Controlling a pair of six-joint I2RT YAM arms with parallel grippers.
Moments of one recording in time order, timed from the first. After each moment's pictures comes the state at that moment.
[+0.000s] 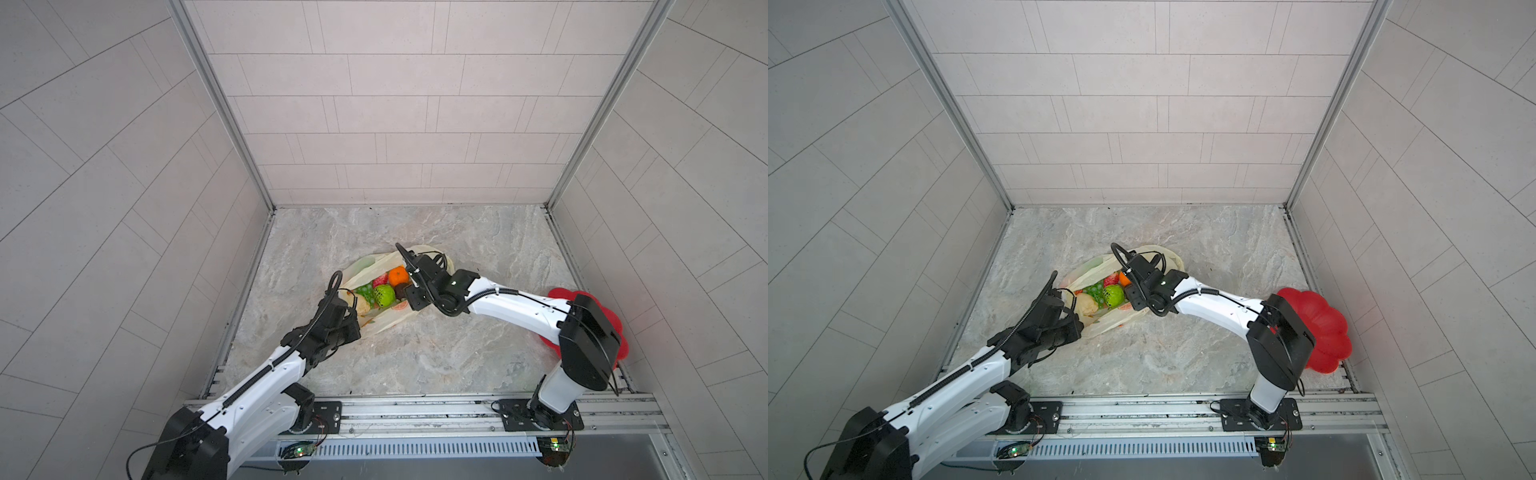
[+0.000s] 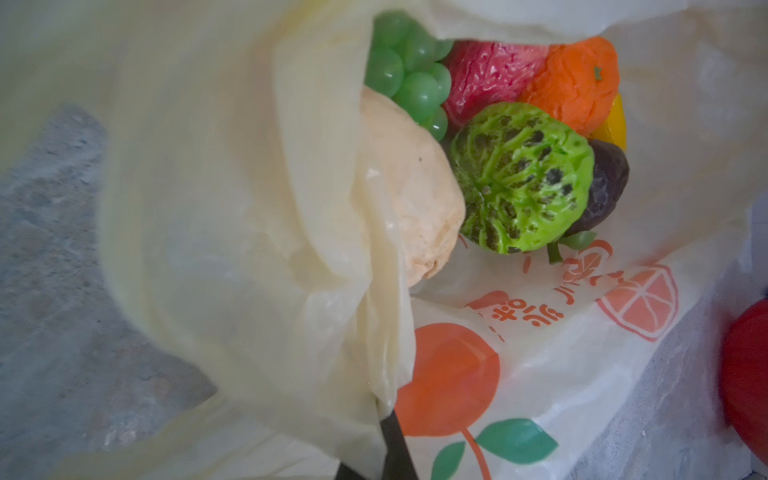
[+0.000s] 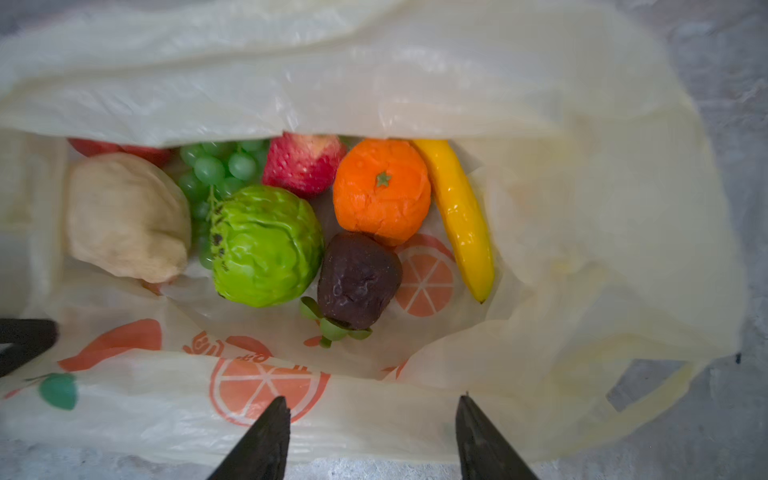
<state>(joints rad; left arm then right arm) -0.48 0.92 0.38 -0.35 0.07 -0.72 0.83 1.70 1.23 -0.53 0.21 0.29</state>
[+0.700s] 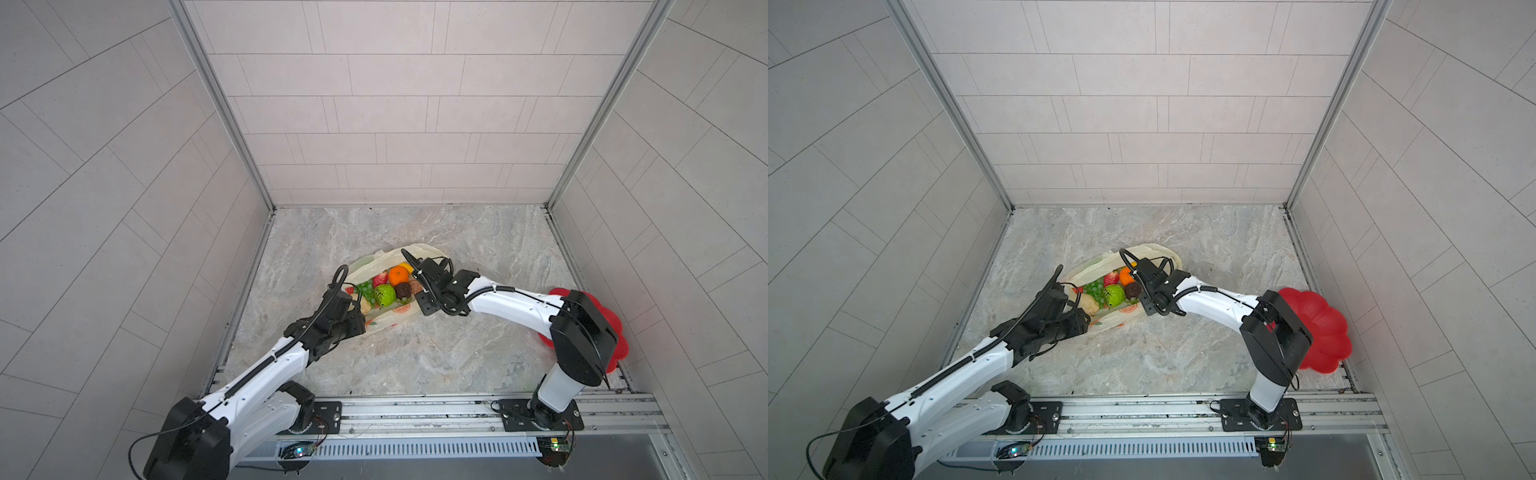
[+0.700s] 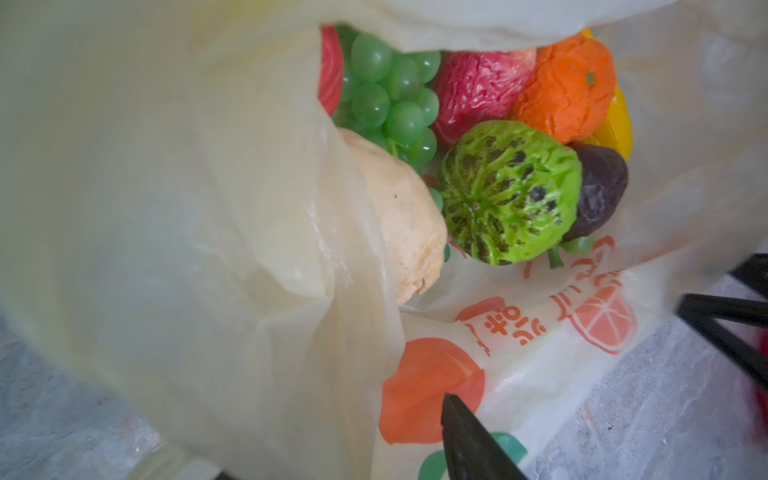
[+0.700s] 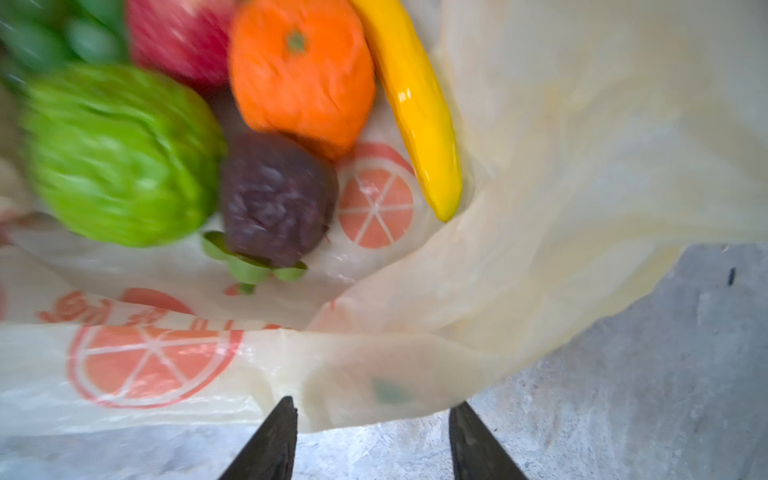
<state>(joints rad) -0.49 0.99 0.47 -0.43 -0.01 -0.70 0.80 1.67 1.21 -0.62 0.21 0.29</state>
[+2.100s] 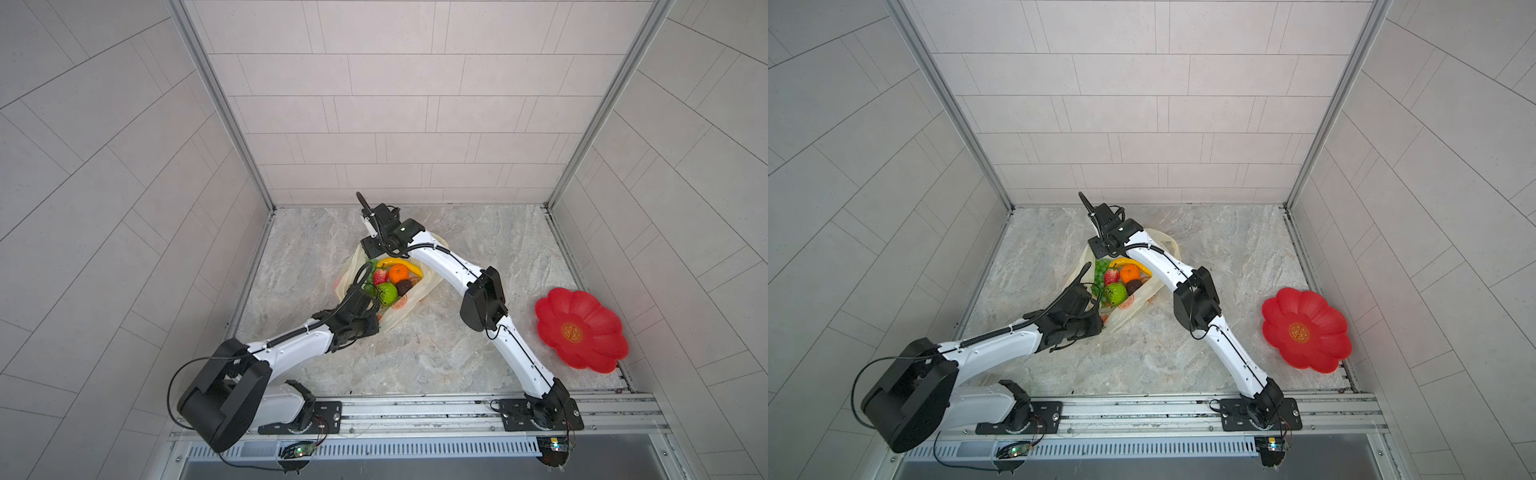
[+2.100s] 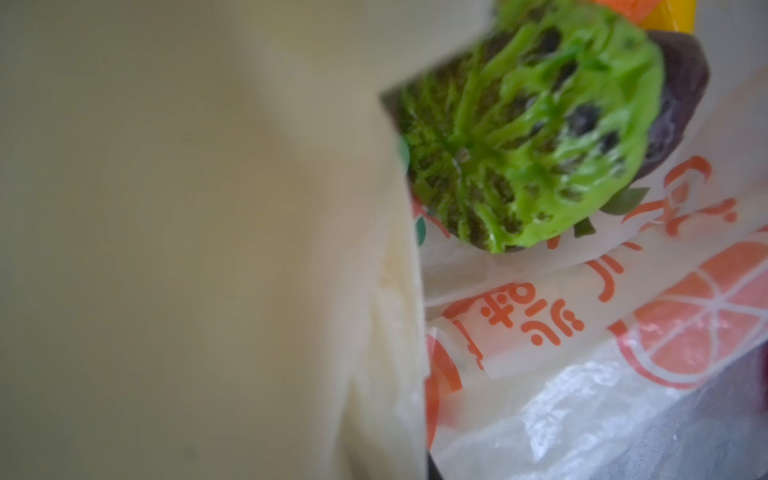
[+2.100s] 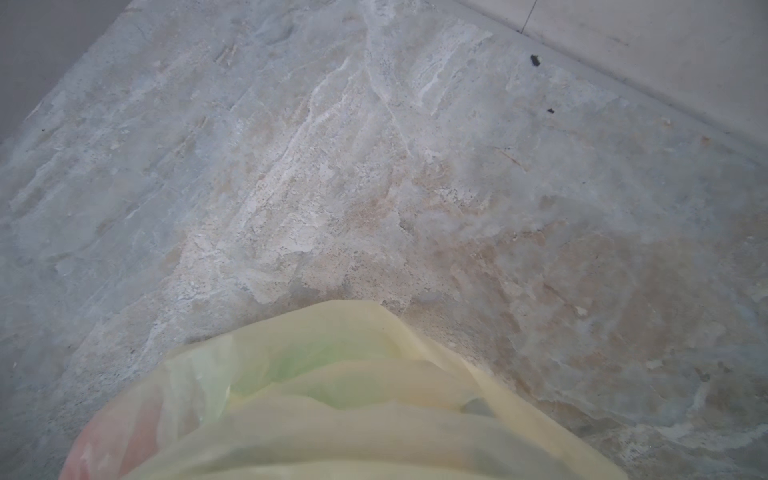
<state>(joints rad) -0.59 1.29 0.52 -0.21 0.05 -0.76 0.72 2.53 2.55 -0.87 0.04 0.16</state>
